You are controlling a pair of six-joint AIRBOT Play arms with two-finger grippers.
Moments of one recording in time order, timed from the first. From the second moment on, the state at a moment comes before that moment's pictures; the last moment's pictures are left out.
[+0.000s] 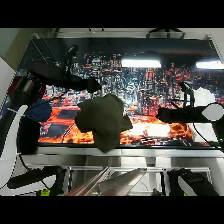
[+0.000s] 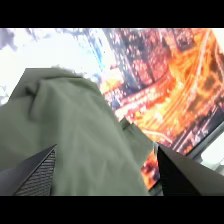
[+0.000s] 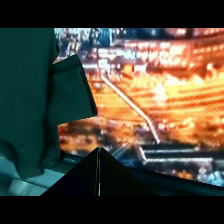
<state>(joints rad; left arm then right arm) -0.22 -1.34 1.34 -2.26 1.15 1.90 0.08 -0.89 0.83 -1.06 1.17 1.62</state>
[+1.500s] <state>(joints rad) 0.08 -1.31 0.64 -2.26 1.06 2.03 0.13 -1.41 0.83 -0.78 1.04 1.21</state>
